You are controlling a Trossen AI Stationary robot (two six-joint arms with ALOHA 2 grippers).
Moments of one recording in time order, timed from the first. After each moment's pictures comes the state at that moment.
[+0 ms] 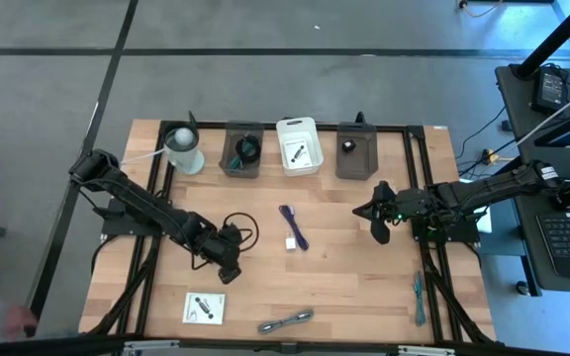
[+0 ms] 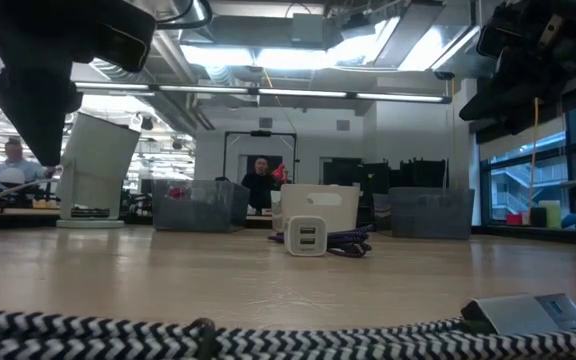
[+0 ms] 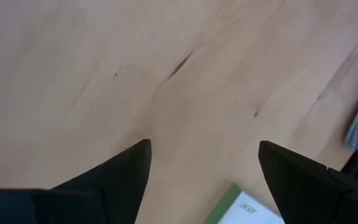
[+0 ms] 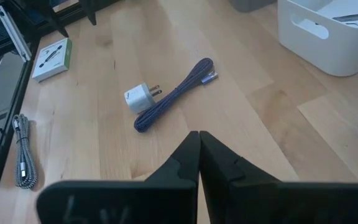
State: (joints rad) left arm -0.48 1.46 0.94 -0.69 -0.06 -1.17; right arm 0.22 0.71 0.42 -0.27 0.27 0.51
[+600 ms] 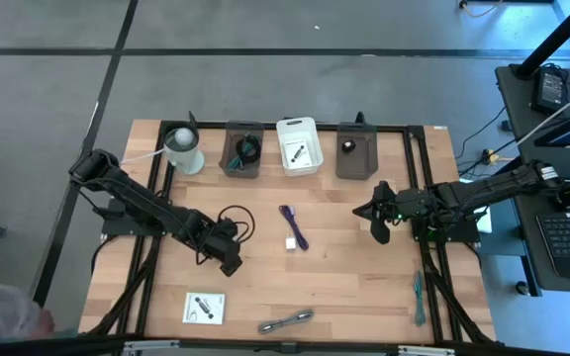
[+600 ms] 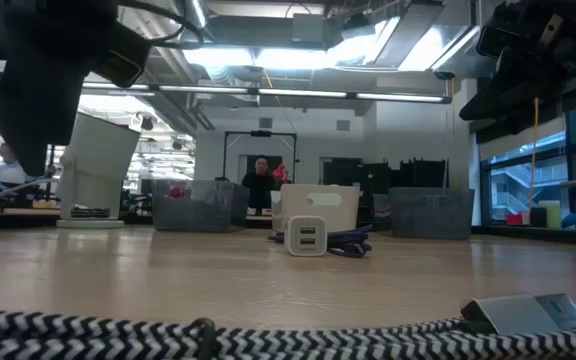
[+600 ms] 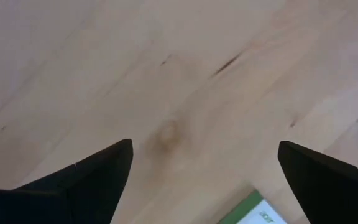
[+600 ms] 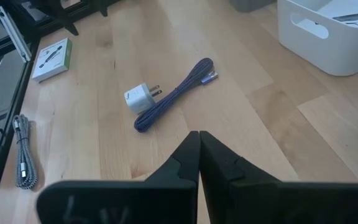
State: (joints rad) left arm -0.45 1.46 0.94 -0.80 -0.06 -1.30; right arm 0.22 0.71 0.42 -0.27 0.27 0.52
